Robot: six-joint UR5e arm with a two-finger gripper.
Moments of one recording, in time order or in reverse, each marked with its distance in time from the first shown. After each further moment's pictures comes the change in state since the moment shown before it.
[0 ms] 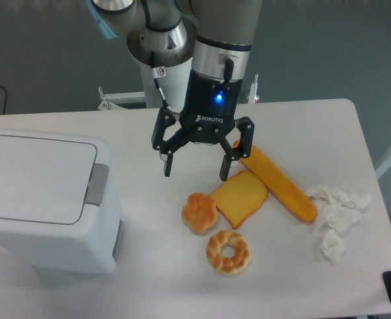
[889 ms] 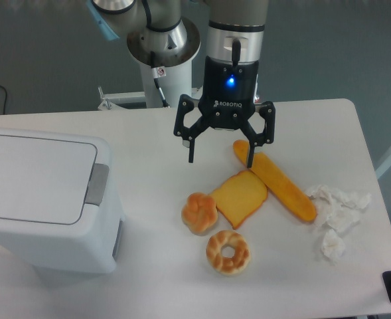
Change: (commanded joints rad) arm 0.034 0.025 0.003 0.002 0.117 0.201
